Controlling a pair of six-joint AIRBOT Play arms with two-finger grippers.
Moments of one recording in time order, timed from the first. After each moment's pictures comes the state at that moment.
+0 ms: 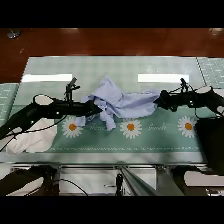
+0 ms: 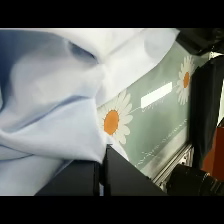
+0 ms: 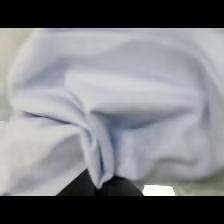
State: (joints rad) left arm -0.27 -1.22 0.69 0.36 -0.87 -1.10; right arm -0.17 -1.52 0.91 -0.70 0.91 1.33
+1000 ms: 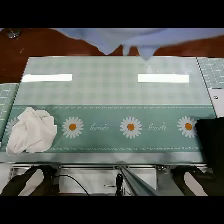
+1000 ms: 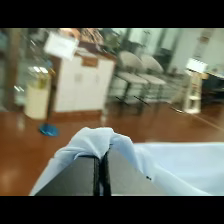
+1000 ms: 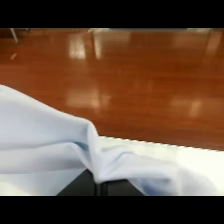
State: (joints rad) left arm 0.36 -0.90 1.82 0.41 -1.07 -1.18; right arm -0.14 -0.83 1.91 -1.20 1.38 1.51
